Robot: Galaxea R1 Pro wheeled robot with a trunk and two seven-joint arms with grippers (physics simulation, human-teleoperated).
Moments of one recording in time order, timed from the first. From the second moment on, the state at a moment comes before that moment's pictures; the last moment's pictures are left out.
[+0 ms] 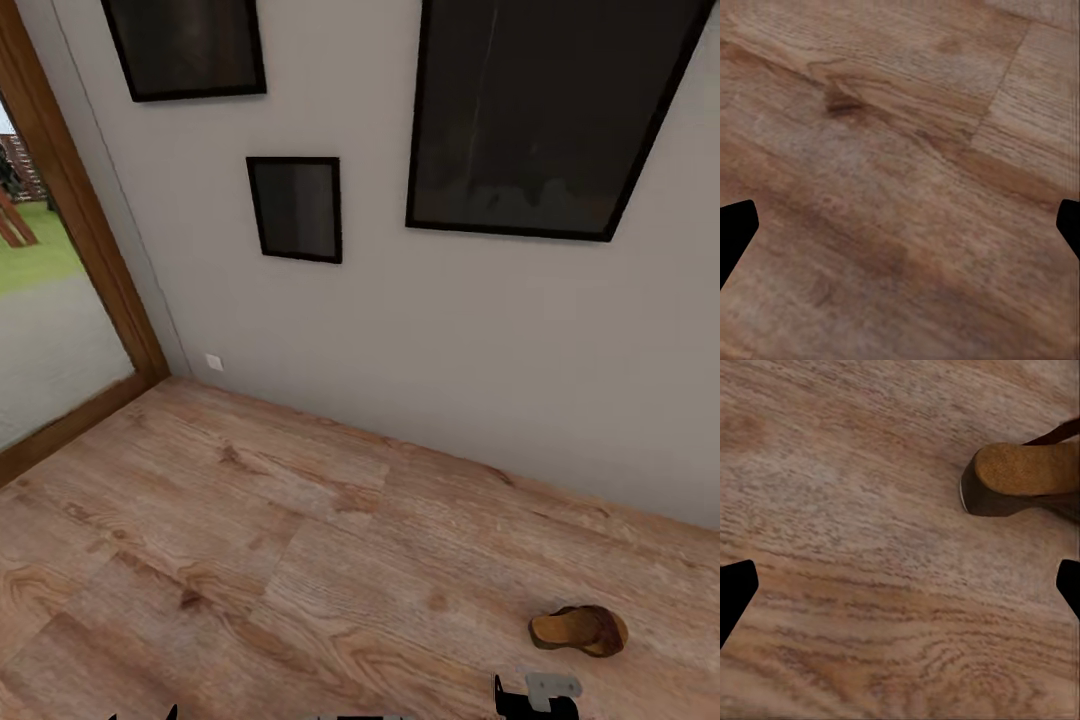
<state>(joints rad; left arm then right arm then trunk) -0.08 0.17 0.18 -0.47 0.19 -0.57 -0.27 -0.42 -0.05 0.11 -0.04 -0.08 -0.52 -0.20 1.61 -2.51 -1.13</state>
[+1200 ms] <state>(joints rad) -0.08 0.17 0.17 -0.47 0.18 -0.57 -0.27 -0.42 -0.05 0.11 -0.04 -0.08 -0.52 -0.20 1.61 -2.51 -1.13</state>
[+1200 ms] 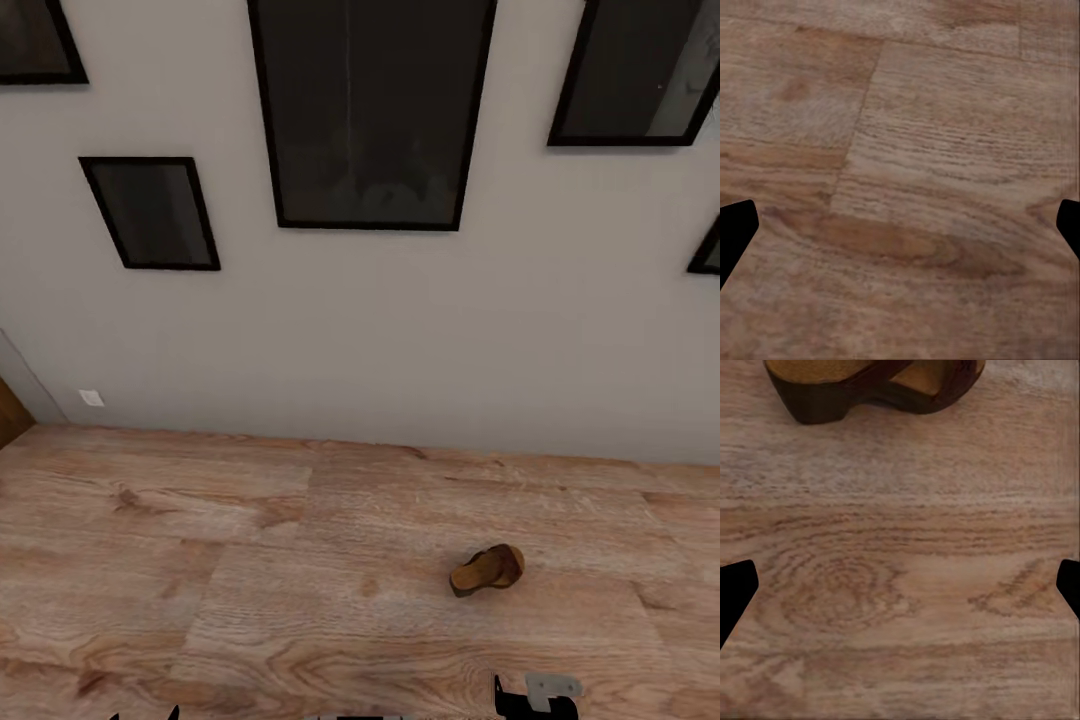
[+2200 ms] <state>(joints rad) -0.08 0.17 0.17 -0.47 0.18 -0.57 -0.28 -0.42 -0.05 0.11 -0.04 -0.08 -0.52 -0.20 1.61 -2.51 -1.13</state>
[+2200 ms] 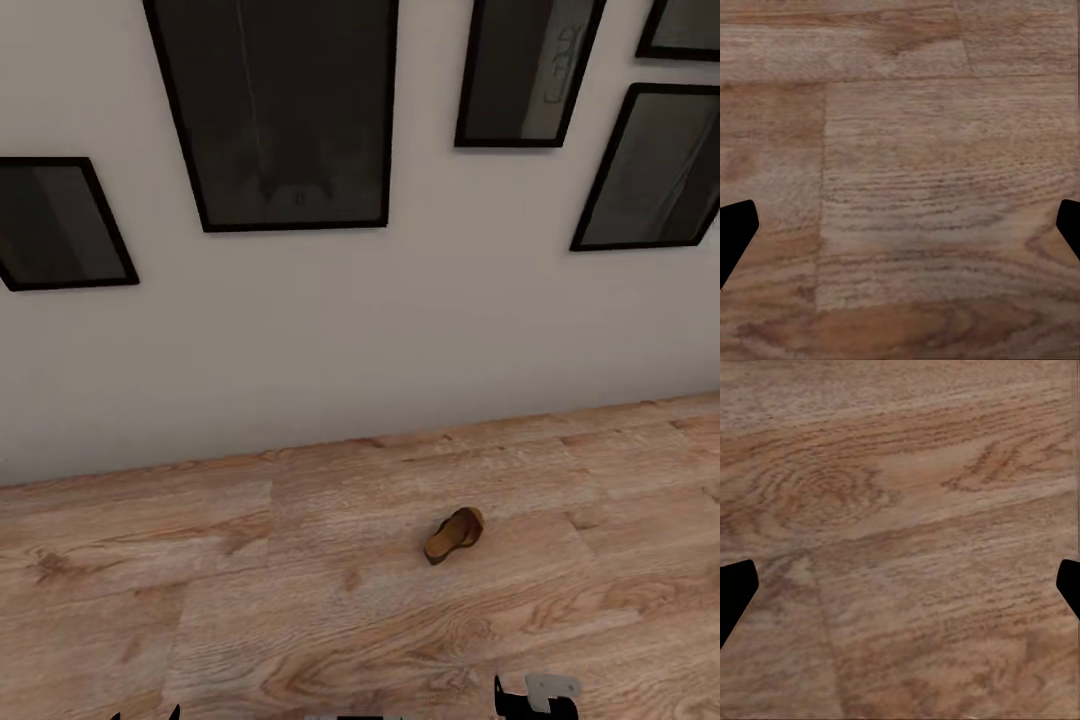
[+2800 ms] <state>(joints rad) -0.08 0.18 0.17 -0.47 0.19 -0.57 -0.28 -0.42 -0.05 0.11 -0.04 -0.08 -0.52 -0.20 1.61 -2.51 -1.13</state>
